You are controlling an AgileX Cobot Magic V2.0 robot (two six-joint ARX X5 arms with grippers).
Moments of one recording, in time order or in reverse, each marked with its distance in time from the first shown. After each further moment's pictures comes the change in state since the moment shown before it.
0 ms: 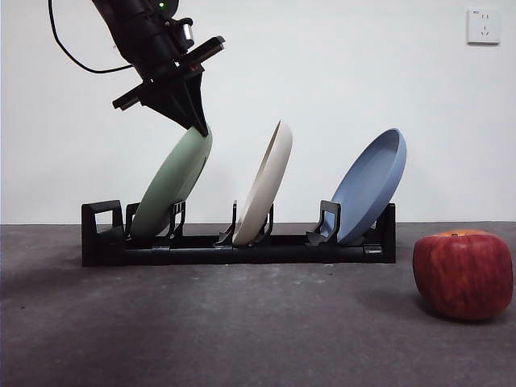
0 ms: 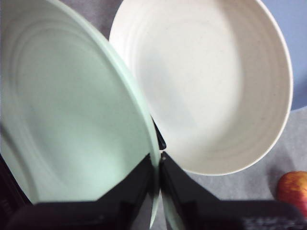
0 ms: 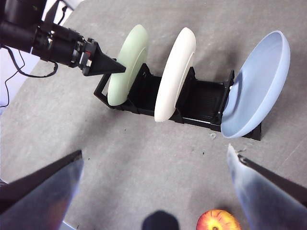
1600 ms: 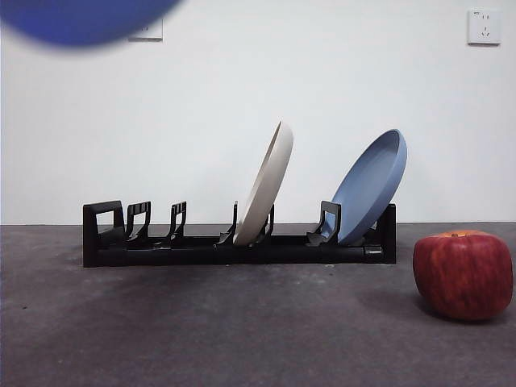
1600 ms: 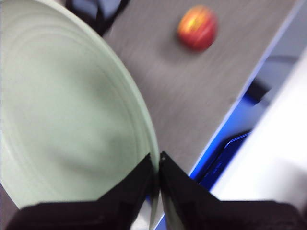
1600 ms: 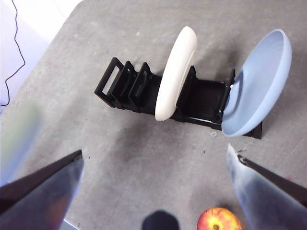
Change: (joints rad) left arm -0.939 -0.768 -0.498 -0.288 -0.726 -0.169; right arm 0.000 0.000 0.000 -0.008 0.000 0.000
